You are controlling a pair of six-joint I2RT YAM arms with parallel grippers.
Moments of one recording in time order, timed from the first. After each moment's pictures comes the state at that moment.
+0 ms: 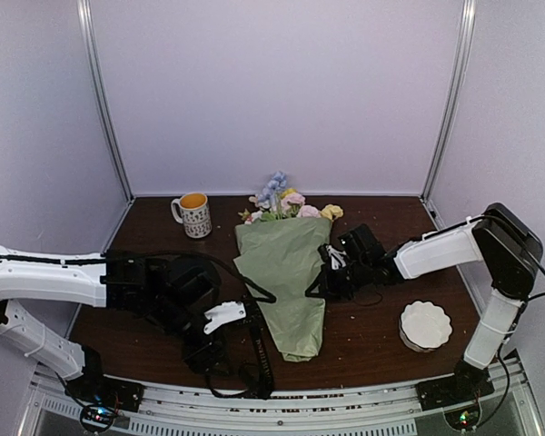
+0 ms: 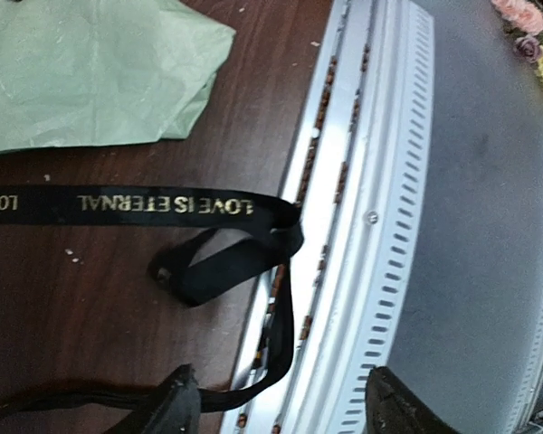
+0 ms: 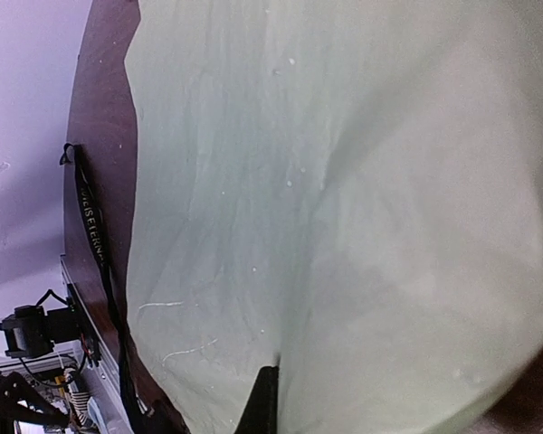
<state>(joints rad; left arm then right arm) -1.17 1.30 0.91 -0.68 0.40 -0.05 0.69 1.77 0.89 0.05 -0.43 0.77</state>
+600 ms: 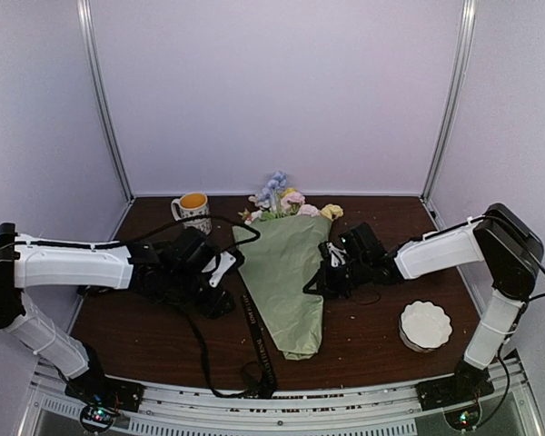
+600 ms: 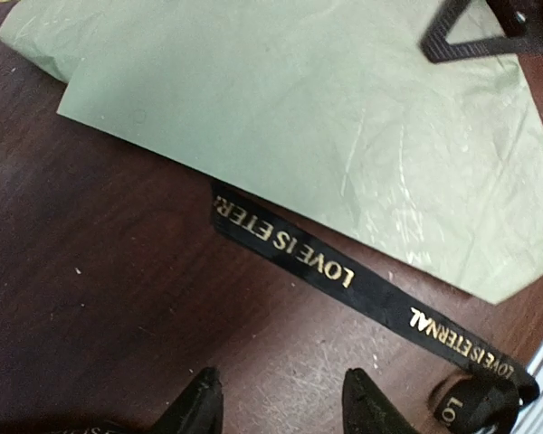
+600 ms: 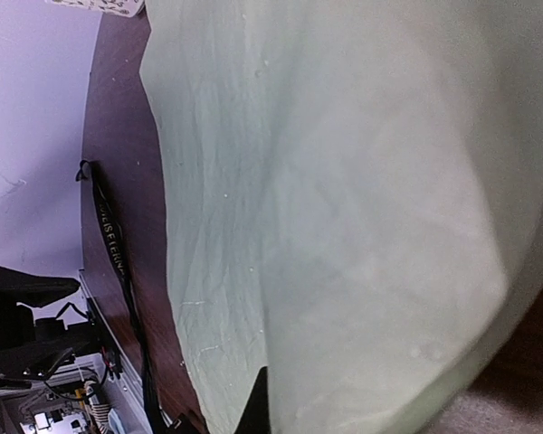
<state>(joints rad) -0.92 1.45 0.88 -0.43 0.01 -0.17 0.69 1.75 0.89 0.07 -0.43 0.83</state>
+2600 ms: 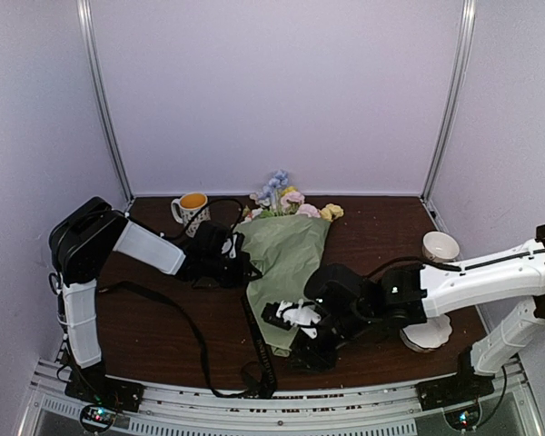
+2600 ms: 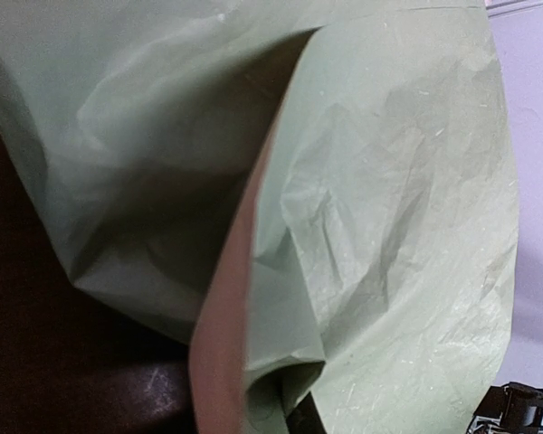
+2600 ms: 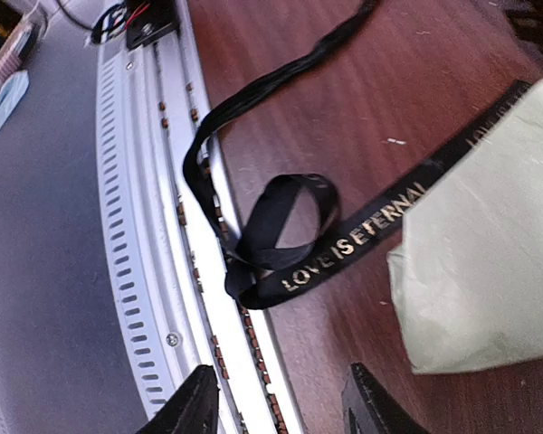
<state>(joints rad) -0.66 2.02 1.03 0.30 0.38 -0.81 1.23 1.44 0.95 -0.39 -0.20 0.20</state>
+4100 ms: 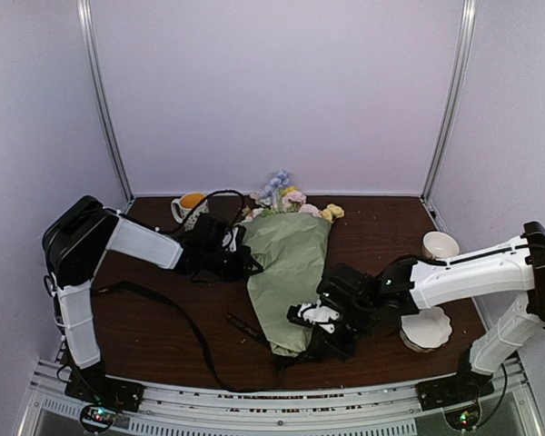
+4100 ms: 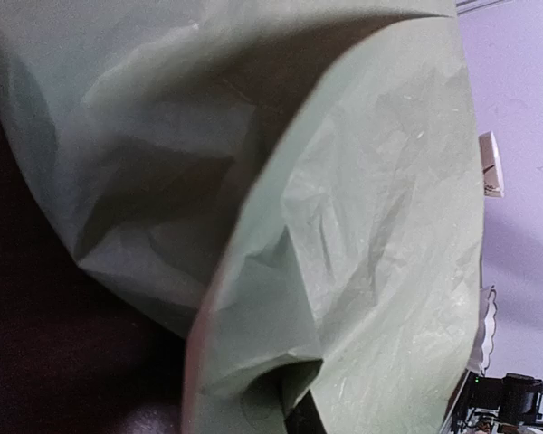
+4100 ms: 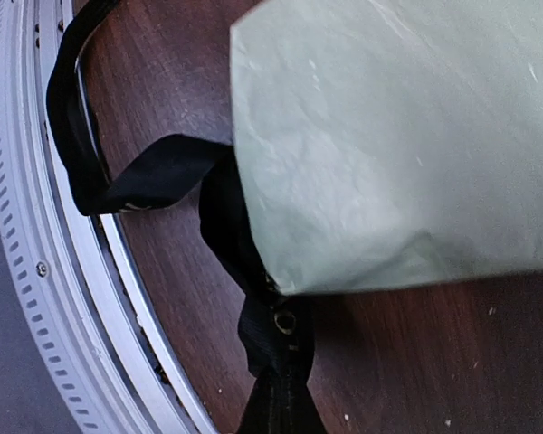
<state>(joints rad) -0.66 1.98 1.06 0.23 0.39 -0.77 1.12 1.55 0.91 -0.51 -0.22 0.01</state>
